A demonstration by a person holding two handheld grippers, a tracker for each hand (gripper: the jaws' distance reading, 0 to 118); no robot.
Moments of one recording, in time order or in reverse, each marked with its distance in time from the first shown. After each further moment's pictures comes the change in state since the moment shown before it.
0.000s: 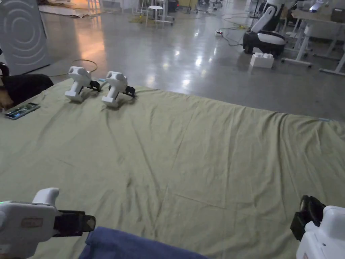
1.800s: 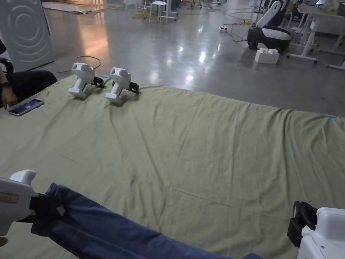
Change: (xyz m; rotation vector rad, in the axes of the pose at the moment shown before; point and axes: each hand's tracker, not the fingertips) left arm -0.003 0.037 0.056 -0.024 0.159 0.043; right arm 0.000 -0.008 -0.002 -0.103 0.105 0.063
